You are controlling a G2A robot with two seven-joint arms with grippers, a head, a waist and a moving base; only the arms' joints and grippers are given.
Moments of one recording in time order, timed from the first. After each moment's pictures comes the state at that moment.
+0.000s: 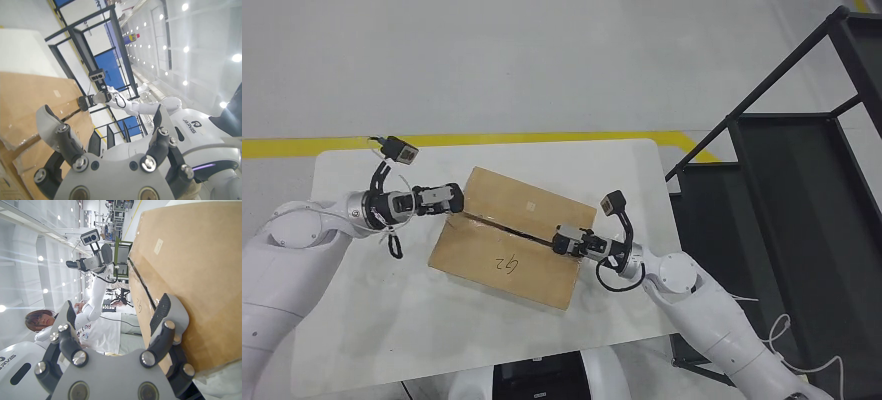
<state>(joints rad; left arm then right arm) 0.84 -0.80 -0.91 -1.31 -0.77 -0.54 -1.20 -1.36 -1.09 1.08 -1.55 0.39 -0.40 0.68</state>
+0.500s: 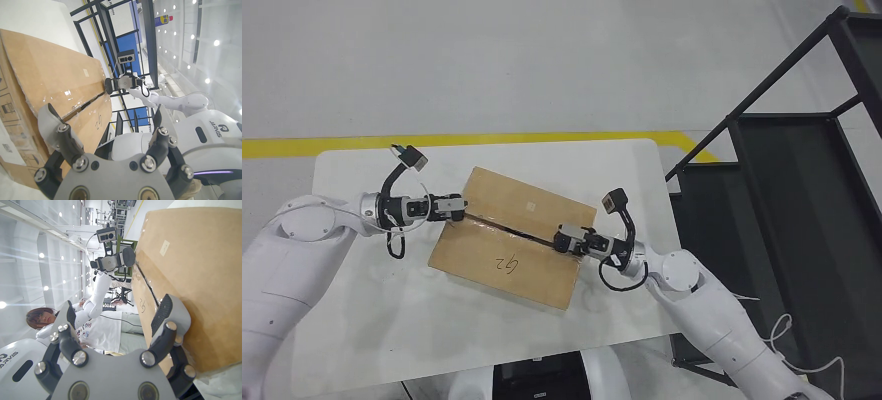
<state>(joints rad) 0.78 -0.85 -0.85 -1.18 -0.64 -0.53 -1.23 -1.37 -1.09 1.10 -1.56 0.40 -0.42 0.71</state>
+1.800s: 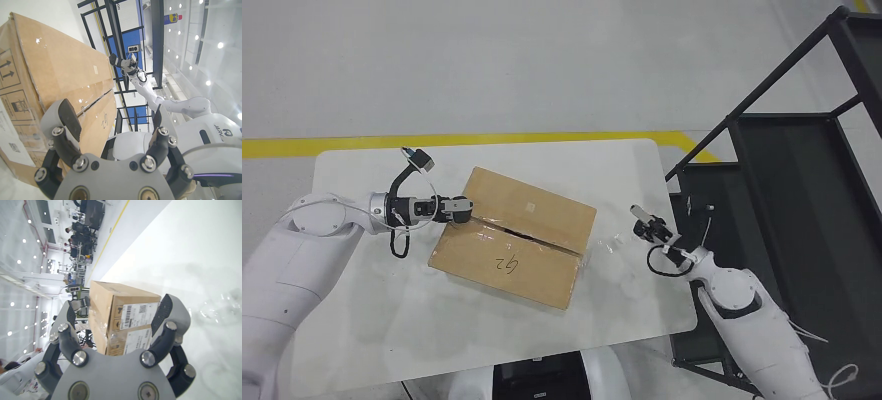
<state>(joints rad) 0.74 -0.89 -0.81 -1.08 -0.61 -0.53 -1.25 -1.63 -1.04 1.46 -1.61 0.04 -0.26 0.39</state>
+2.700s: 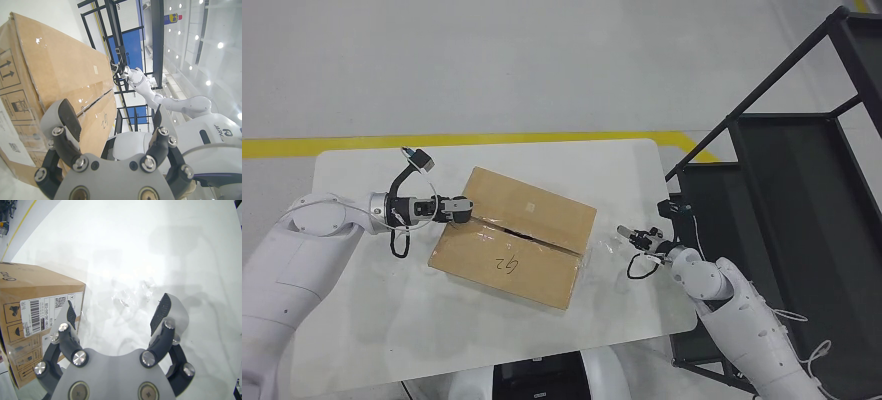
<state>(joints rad) 0.74 -0.89 -0.81 -1.08 -0.61 -0.53 -1.25 -1.52 -1.05 1.35 -1.51 -0.45 -0.01 0.42</state>
